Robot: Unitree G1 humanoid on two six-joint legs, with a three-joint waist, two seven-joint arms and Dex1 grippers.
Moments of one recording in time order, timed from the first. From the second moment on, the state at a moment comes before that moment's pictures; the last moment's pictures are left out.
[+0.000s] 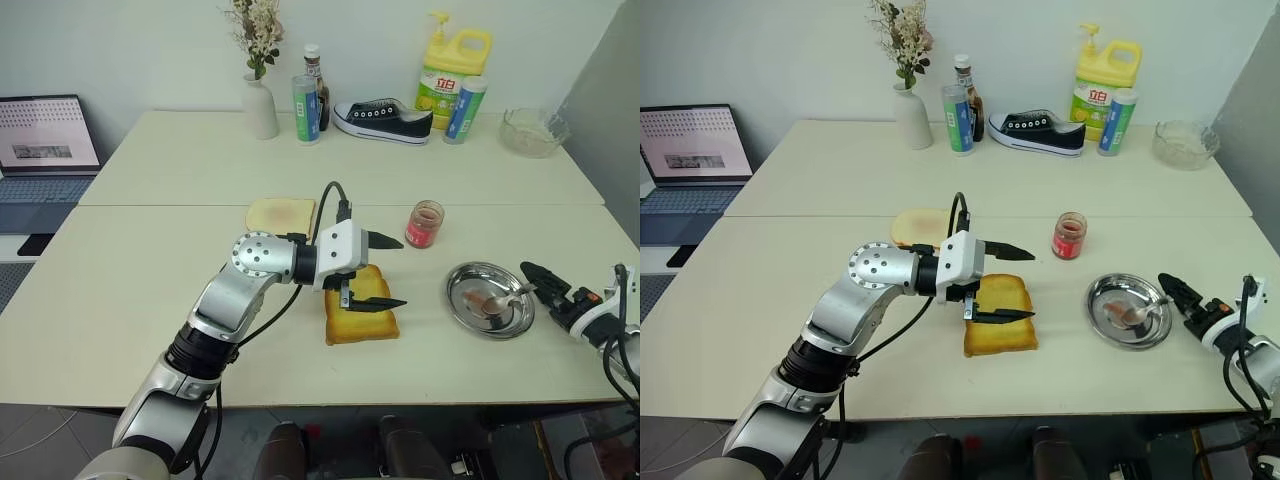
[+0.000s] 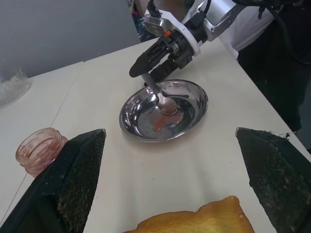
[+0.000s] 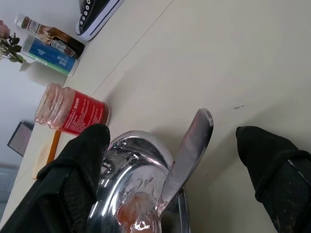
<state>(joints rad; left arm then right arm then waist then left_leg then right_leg) -0.63 0.41 -0.32 -0.12 -0.22 0.24 -1.13 -0.18 -0.64 -0.60 0.29 1.04 0.90 0.45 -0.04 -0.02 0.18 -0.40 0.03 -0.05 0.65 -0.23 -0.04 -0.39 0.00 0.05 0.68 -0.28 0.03</state>
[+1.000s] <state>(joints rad) -0.62 0.42 -0.29 -0.11 -0.25 0.25 -1.12 -0.21 -0.55 -0.69 -0.22 1.31 0.98 0.16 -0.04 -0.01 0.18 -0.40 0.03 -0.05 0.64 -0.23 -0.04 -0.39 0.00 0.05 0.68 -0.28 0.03</state>
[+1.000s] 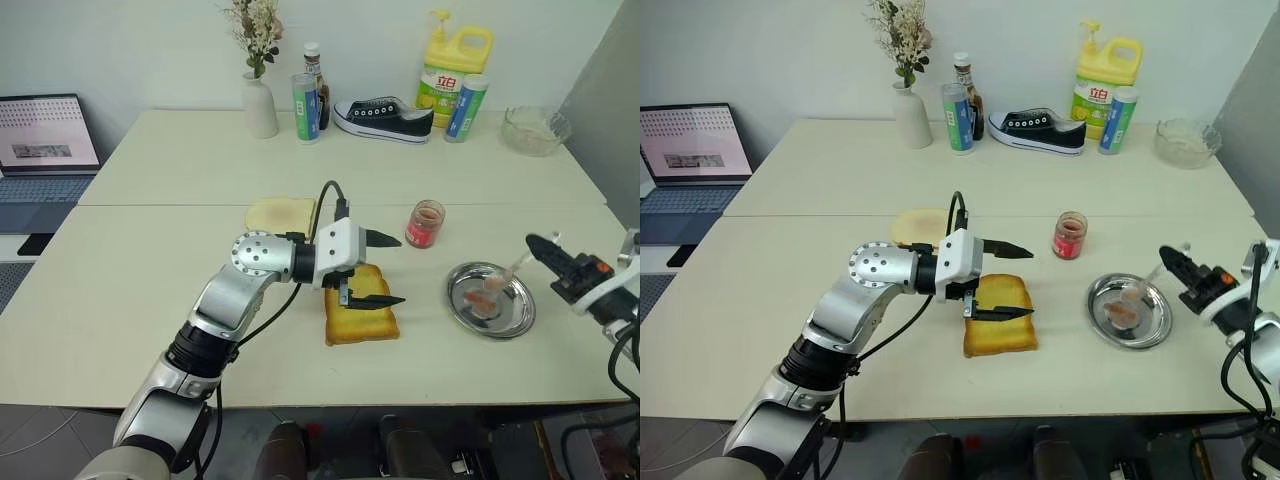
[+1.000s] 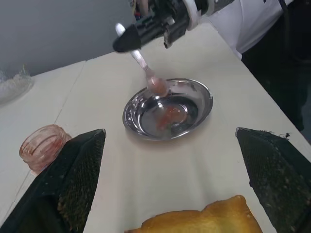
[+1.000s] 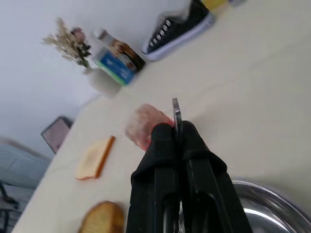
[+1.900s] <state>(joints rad) -0.55 0.33 -0.12 -0.17 -0.39 0.52 -0.80 -0.66 -0.45 -0.14 0.09 0.57 0.52 0.24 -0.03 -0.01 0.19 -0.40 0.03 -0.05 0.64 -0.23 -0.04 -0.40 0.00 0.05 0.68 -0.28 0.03</state>
